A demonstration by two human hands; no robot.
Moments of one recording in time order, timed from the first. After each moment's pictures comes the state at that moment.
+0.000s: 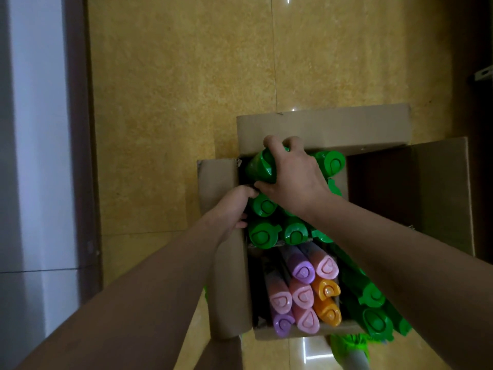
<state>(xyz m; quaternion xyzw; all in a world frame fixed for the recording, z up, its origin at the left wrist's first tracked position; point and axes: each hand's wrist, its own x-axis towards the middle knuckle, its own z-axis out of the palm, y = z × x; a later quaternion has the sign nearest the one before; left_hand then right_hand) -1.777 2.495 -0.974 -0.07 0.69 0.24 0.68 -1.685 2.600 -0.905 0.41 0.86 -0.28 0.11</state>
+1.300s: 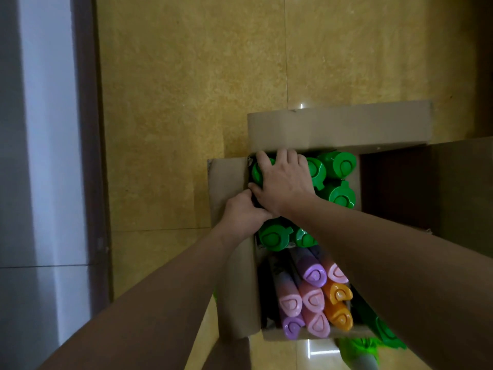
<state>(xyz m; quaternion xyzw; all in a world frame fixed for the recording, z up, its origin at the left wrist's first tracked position) -1.776 2.478 -0.985 0.16 0.78 0.16 0.59 -1.706 2.578 -0.978 0.37 0.90 -0.15 0.21</state>
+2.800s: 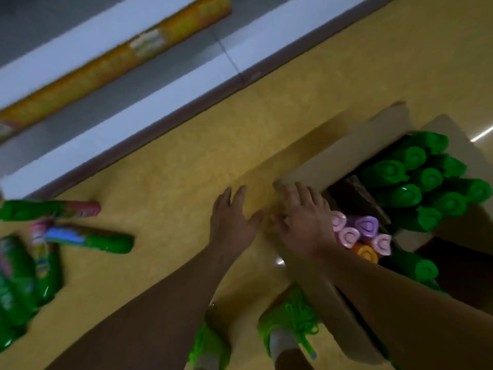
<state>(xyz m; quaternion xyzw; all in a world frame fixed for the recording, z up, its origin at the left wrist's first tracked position) -1.526 2.144 -0.921 -0.15 0.91 0.28 0.28 -1.529 2.308 -0.910 -0.03 0.96 -0.14 0.22</state>
